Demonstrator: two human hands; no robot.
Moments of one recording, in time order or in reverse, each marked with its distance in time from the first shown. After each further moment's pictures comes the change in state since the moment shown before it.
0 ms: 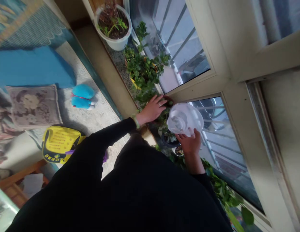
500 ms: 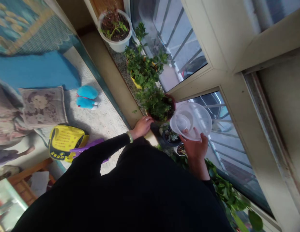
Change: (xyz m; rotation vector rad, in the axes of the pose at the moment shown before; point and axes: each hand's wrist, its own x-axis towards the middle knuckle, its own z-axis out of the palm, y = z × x) left_hand -0.110 0.033 0.053 -0.066 -0.067 -0.264; right_hand -0.028 -0.008 -0.020 0.046 -0.168 -0.115
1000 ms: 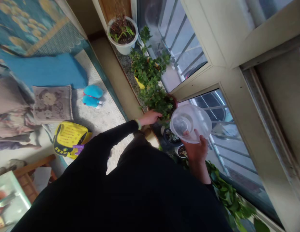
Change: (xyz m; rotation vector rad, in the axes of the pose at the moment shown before) left_hand 0.071 0.019 -0.037 0.003 -0.364 -0.074; right_hand -0.012 0.005 -0.010 -0.048 -0.030 -0.034
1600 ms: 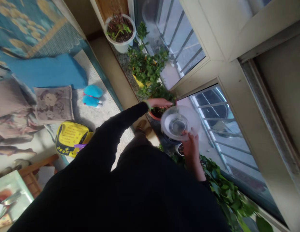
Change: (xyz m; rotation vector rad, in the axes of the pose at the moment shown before) left_hand 0.084 0.013 -0.059 -0.611 -0.292 -0.090; right_hand 0.002 0.025 -0.006 -0.250 0.055 -0.110
